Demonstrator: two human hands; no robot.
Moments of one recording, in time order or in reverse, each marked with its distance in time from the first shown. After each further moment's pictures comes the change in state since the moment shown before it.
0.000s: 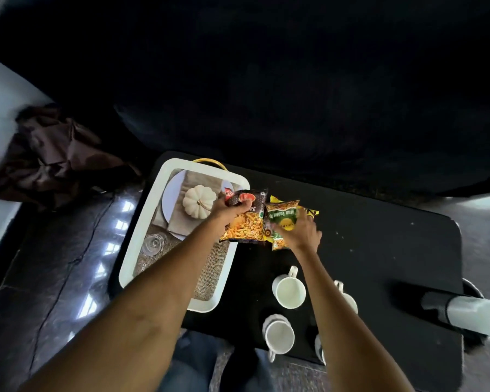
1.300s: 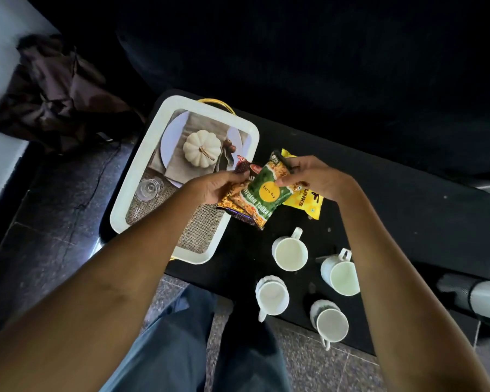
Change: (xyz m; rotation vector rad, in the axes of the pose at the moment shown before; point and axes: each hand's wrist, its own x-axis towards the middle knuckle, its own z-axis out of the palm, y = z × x) left_hand 0.003 -0.048 -0.014 -0.124 -0.350 -0.242; right_hand 0.029 -0.008 -0.042 0.436 -0.831 -0.290
